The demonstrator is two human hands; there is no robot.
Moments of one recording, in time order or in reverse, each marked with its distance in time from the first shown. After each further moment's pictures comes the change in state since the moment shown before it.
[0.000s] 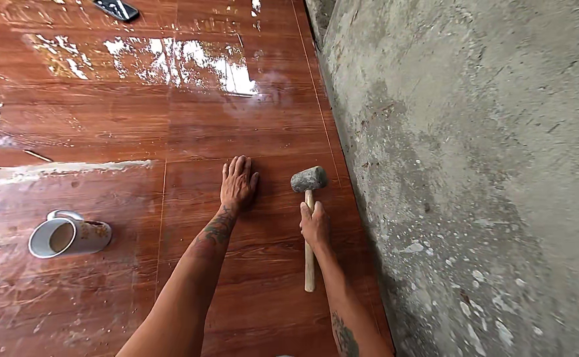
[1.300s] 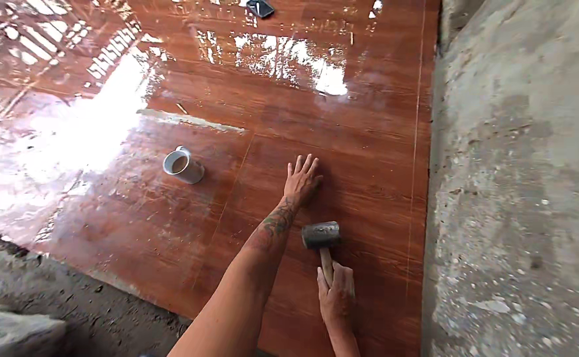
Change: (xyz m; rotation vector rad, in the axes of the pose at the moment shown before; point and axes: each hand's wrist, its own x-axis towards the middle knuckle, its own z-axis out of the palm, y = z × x) left_hand -0.039 0.035 -0.026 -0.044 -0.140 -0.223; right_hand -0.140 0.115 0.029 -0.257 0.150 -0.622
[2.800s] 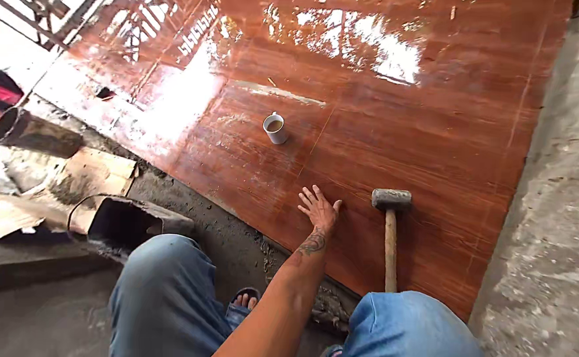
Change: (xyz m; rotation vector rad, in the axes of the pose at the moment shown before) left_hand -0.262 -0.011 -0.040 -0.170 -0.050 -0.881; right_hand -0.085 -0.061 -0.236 0.598 -0.490 0.559
